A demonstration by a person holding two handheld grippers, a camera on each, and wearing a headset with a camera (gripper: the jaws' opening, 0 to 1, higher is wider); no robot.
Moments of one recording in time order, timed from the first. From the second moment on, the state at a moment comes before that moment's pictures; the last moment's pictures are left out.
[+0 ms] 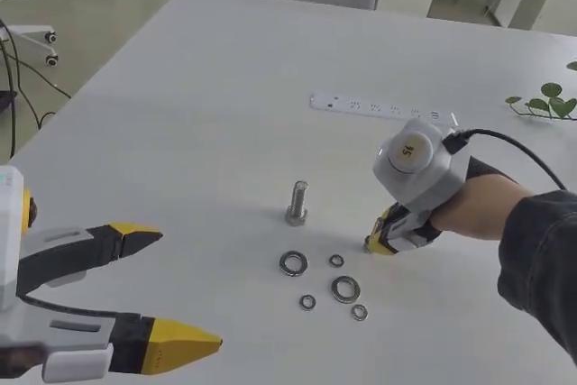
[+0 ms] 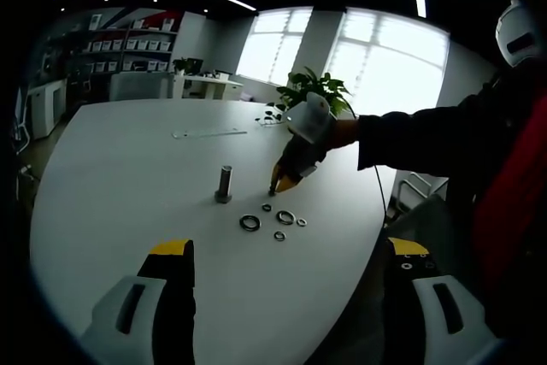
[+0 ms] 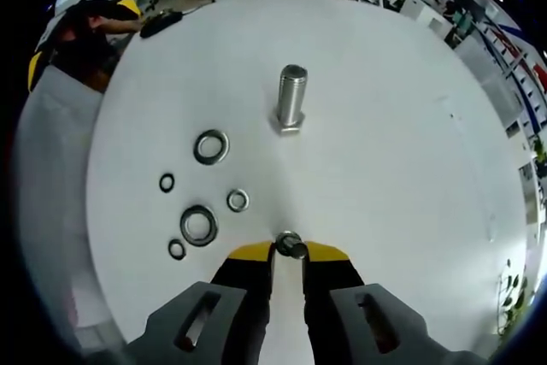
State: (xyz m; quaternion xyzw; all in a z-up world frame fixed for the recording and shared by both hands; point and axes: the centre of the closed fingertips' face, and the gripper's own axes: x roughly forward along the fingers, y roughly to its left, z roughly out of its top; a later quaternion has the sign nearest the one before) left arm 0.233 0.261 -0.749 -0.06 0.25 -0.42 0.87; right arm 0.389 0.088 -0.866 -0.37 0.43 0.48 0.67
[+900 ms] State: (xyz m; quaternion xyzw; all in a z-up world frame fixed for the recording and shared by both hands) left arm 0.234 0.263 -0.749 -0.06 0.25 -0.42 0.87; right arm 0.404 0.083 -0.868 -0.36 0.43 0.46 0.68
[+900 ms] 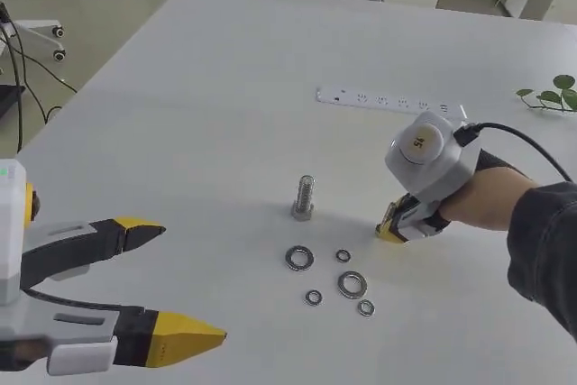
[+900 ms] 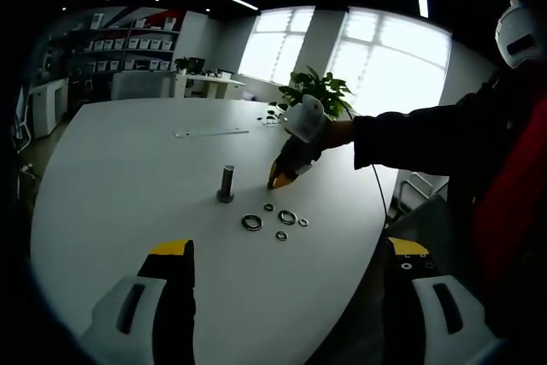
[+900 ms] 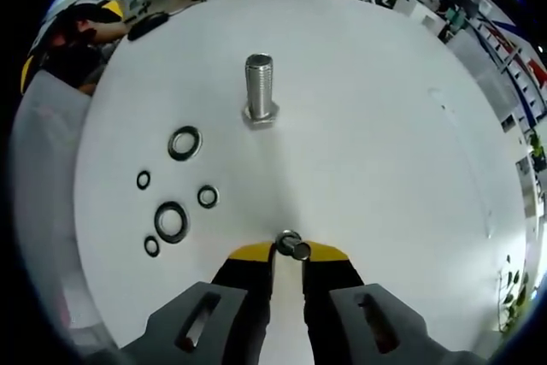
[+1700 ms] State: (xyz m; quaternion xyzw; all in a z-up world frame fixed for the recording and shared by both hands) left arm 0.236 0.263 -0.749 -0.06 0.25 -0.42 0.87; right arm 0.405 0.075 -0.870 -0.36 0.44 0.46 0.68
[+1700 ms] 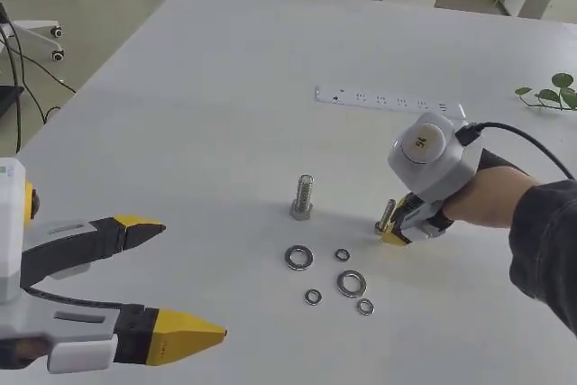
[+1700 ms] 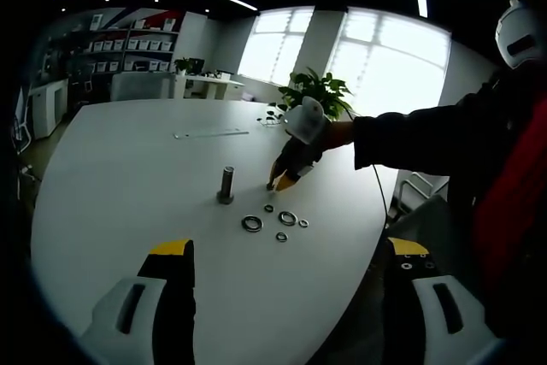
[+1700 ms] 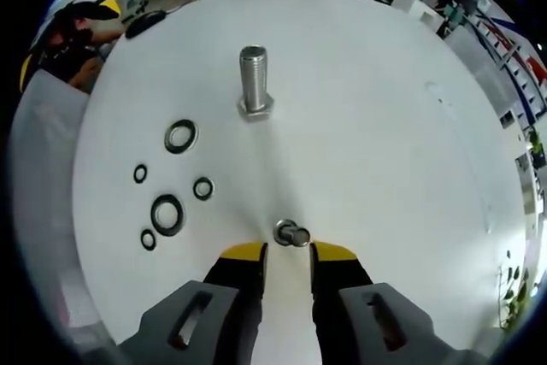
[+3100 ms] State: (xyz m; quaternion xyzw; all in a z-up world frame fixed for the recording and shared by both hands) left arm 0.232 0.252 -0.739 -0.05 0.23 -0.44 0.87; right arm 0.384 0.053 -0.828 -0.37 0.41 0.44 0.71
